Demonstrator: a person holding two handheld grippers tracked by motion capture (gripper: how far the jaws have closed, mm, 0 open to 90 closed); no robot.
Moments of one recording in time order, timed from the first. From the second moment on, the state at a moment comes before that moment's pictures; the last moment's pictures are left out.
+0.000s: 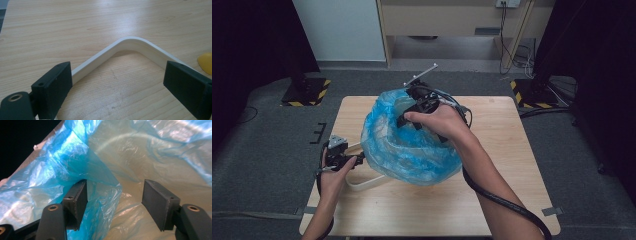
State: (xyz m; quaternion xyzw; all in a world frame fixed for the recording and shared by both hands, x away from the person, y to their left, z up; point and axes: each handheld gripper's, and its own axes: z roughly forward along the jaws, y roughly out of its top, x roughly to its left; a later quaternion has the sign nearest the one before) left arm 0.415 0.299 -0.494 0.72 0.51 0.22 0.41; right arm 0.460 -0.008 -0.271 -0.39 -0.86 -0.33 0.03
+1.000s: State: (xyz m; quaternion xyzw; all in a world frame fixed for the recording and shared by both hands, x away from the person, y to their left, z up) left arm 0.415 0.300 -0.494 0.72 0.51 0.22 0.41; right arm 0.462 -0.005 -0.278 -0.41 -0.85 -0.32 0.02
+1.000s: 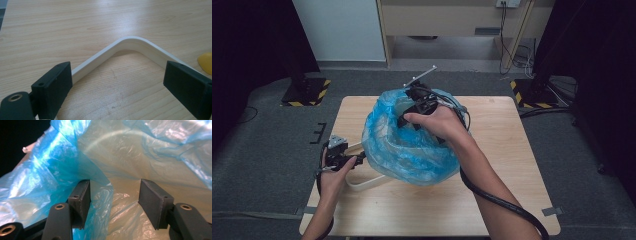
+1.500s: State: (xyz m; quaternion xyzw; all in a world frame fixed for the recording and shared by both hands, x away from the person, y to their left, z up) left arm 0.415 0.299 -0.495 0.72 0.51 0.22 0.41; right arm 0.450 -0.024 -0.253 -0.40 -0.85 -0.35 0.02
